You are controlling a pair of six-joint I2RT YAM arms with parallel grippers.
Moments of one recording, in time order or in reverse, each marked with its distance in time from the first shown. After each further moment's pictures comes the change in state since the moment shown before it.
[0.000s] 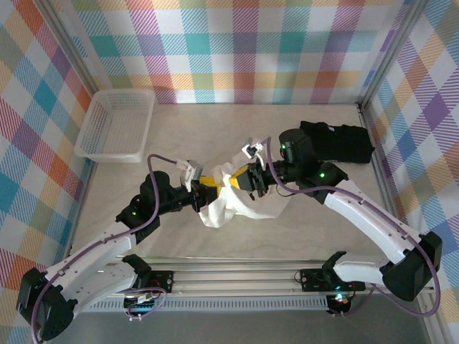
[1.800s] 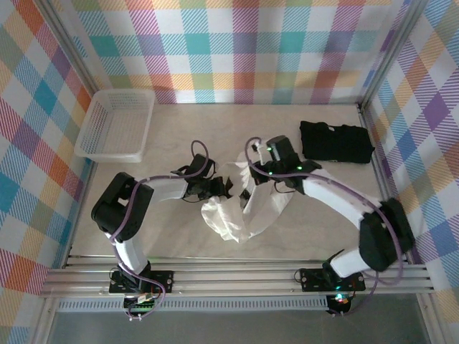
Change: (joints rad) left arm 0.091 0.894 0.334 -0.168 -0.104 -0.339; right arm -0.115 0.199 -0.138 0.107 0.625 0.045
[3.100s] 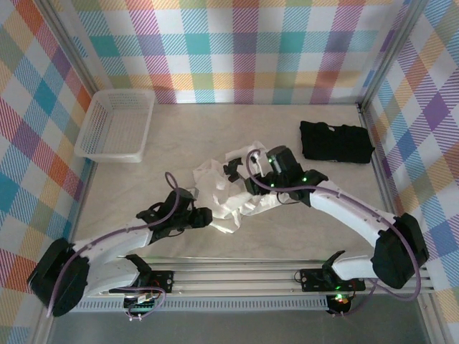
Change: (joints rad) left arm -0.146 -0.645 -0.481 -0.081 -0.183 -0.058; right arm 0.098 -0.101 -0.077 -0.095 -0.010 -0.002
